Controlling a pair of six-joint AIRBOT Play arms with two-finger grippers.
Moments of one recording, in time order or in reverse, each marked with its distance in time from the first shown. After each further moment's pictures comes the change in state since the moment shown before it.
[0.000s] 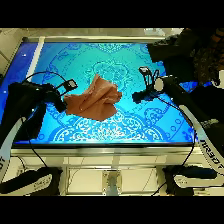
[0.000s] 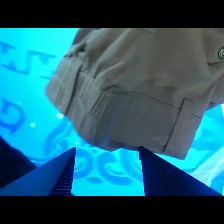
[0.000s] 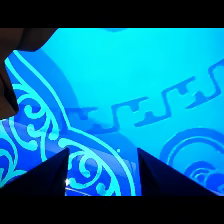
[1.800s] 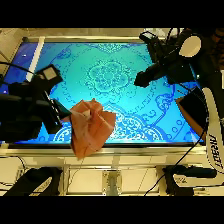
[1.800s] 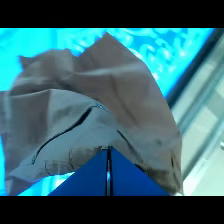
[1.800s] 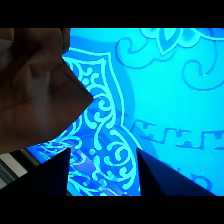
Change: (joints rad) left arm -0.221 0.446 0.280 -0.465 0.683 -0.223; right arm -0.053 -0.007 0.540 0.262 0.500 -0.367
